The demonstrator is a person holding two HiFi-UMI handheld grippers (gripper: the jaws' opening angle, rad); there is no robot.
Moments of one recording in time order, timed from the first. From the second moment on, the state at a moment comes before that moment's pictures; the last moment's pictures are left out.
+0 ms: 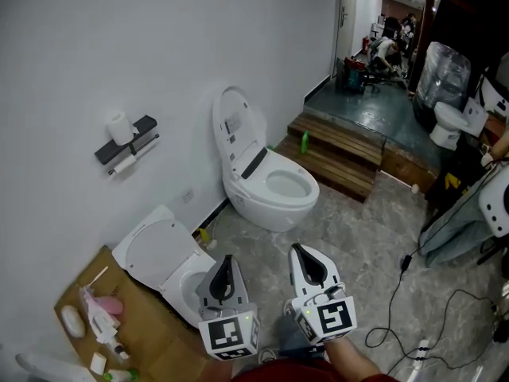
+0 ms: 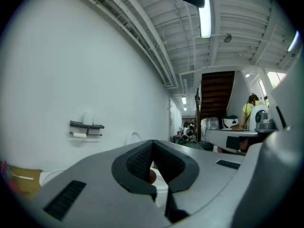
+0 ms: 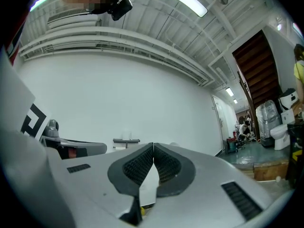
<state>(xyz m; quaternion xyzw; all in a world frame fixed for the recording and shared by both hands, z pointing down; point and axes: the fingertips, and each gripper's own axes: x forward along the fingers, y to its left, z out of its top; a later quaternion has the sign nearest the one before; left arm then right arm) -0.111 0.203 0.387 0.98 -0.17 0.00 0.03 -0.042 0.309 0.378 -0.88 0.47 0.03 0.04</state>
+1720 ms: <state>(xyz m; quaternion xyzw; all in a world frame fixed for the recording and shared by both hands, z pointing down) 0.146 -0.137 0.371 0.90 -0.44 -0.03 0.02 0.258 -0.074 0.365 -0.73 0.68 0.03 0.04</state>
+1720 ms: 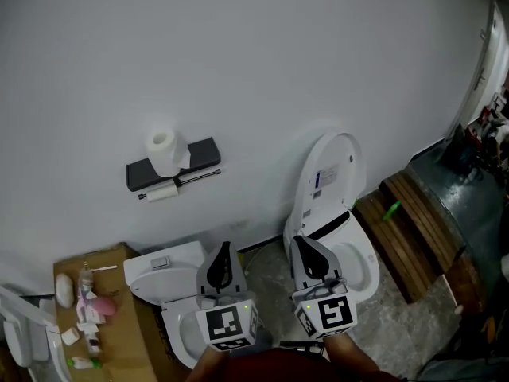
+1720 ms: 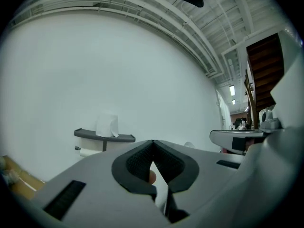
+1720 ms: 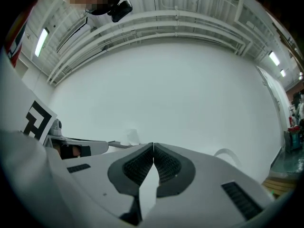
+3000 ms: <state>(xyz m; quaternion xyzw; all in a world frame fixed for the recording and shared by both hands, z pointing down) 0.132 -0.386 0.366 0.75 -0.66 -0.02 0.01 0.277 -0.394 0.367 -0.55 0.84 0.00 0.04</state>
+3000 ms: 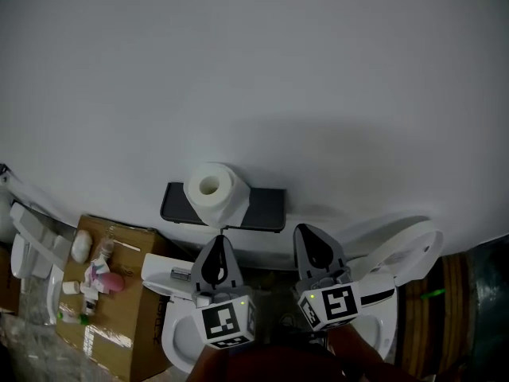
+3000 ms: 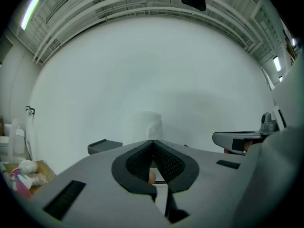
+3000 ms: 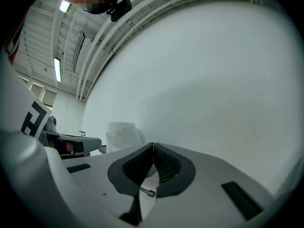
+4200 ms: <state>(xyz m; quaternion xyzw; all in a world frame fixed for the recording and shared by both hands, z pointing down) 0.122 -0.474 0.350 0.77 -0.64 0.02 -0.01 0.269 -0.433 0.368 -0.56 0.83 0.00 0.04</state>
